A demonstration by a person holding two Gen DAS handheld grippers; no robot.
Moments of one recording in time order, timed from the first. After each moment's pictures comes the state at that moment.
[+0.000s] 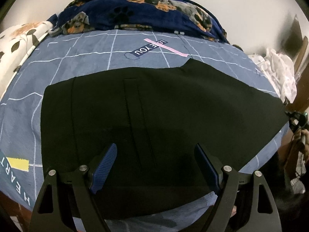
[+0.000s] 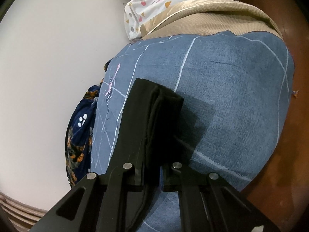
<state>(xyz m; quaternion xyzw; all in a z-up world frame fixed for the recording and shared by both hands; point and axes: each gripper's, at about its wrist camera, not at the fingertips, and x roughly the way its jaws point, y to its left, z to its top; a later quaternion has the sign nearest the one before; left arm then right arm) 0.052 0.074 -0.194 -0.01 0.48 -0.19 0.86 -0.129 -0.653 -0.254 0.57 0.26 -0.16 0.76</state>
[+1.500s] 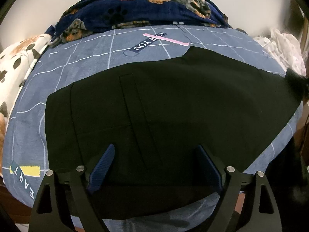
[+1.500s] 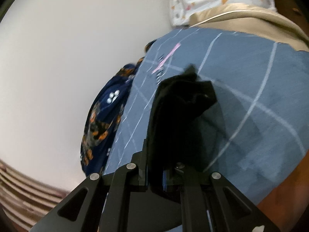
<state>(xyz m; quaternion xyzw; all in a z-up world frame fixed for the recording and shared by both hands) 0.052 0.057 -0.200 0.07 0.49 -0.16 0.85 -0.069 -0.581 -0.190 0.52 0.27 -0.05 0.81</state>
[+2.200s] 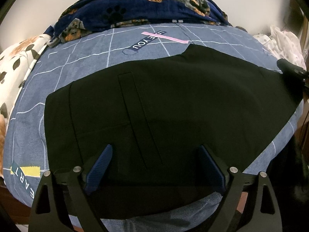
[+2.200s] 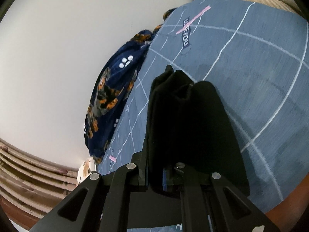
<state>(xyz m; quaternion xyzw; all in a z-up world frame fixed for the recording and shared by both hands) 0.053 0.056 -0.201 0.08 0.49 -0.16 0.85 -0.046 -0.519 -0.198 0.50 0.34 0.02 0.80</state>
